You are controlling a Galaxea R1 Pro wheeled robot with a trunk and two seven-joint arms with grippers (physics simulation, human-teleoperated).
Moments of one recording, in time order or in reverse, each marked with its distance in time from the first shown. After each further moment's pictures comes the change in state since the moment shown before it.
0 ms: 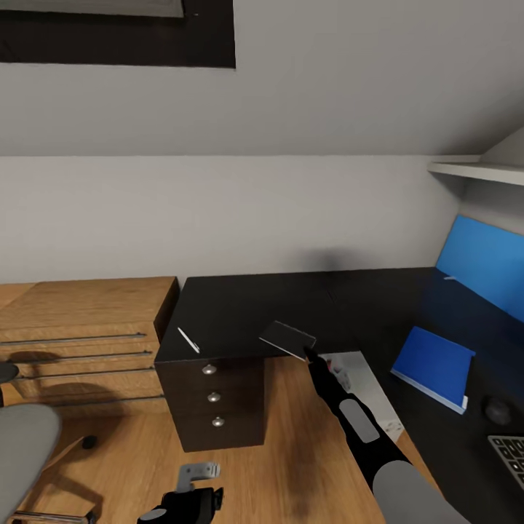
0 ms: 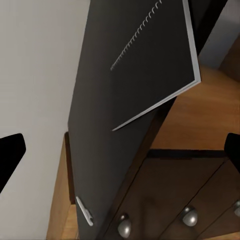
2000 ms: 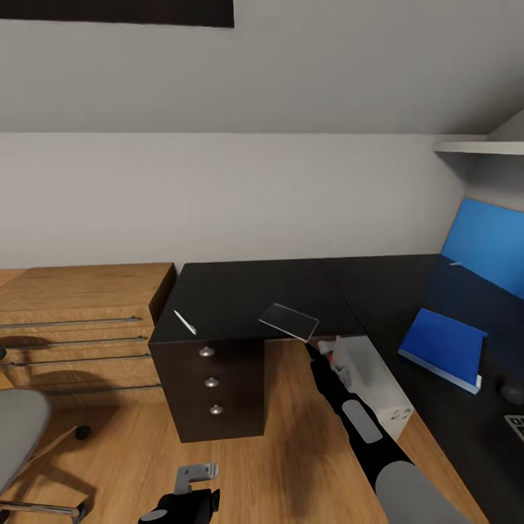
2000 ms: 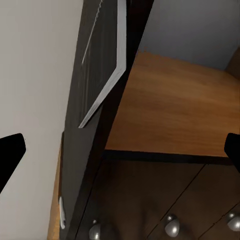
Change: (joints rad) left arm 0.000 -0.003 -0.003 0.006 0.006 0.000 0.047; right arm 0.001 -0.011 -0.003 0.004 -0.005 0.000 0.088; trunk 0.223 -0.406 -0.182
